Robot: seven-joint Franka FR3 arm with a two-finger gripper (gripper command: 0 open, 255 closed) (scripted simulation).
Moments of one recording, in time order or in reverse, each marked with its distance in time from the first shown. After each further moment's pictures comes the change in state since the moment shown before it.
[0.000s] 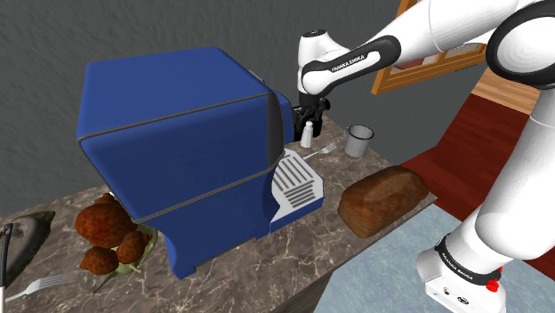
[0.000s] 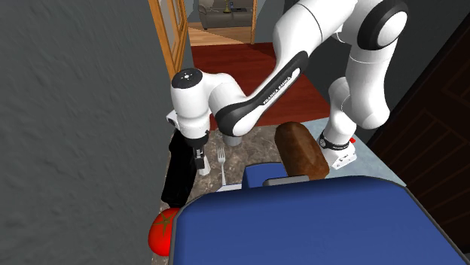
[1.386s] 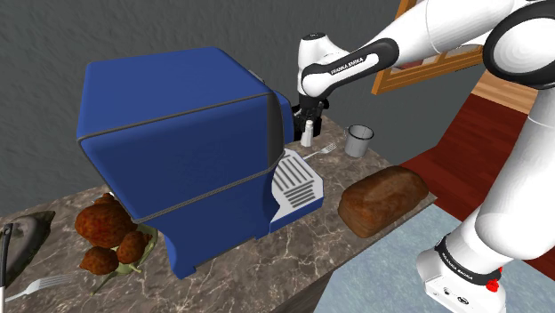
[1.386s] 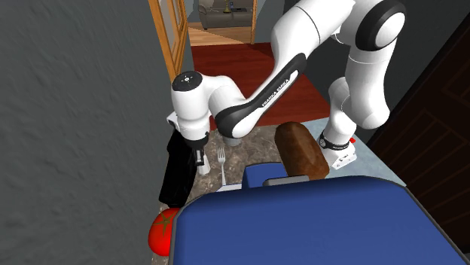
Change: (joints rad) arm -0.001 0.012 -0.002 -0.004 -0.003 0.017 0.001
